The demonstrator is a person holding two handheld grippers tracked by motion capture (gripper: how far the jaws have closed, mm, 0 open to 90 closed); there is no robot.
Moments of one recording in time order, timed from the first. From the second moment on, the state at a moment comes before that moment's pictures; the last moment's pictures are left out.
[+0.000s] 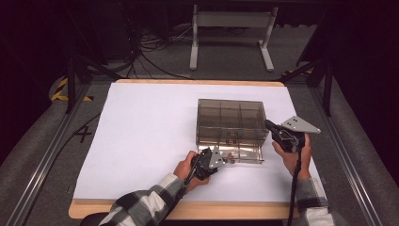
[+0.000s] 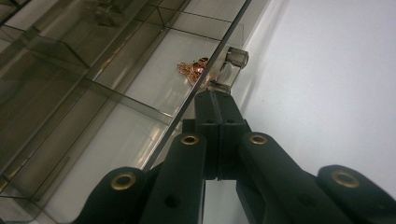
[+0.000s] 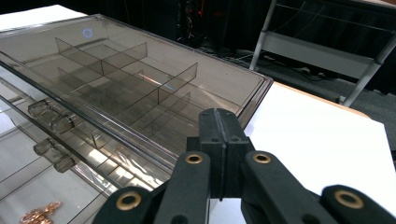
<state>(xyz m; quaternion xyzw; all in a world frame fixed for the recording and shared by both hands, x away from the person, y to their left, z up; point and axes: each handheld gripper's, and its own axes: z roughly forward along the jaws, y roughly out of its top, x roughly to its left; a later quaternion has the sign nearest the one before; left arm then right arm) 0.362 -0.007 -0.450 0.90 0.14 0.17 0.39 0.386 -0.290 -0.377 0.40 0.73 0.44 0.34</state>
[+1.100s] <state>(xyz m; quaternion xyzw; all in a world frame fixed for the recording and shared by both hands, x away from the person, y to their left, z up) 0.394 -0.014 -0.448 0.89 0.15 0.20 0.38 0.387 -0.291 -0.377 0.39 0.73 0.44 0.34</state>
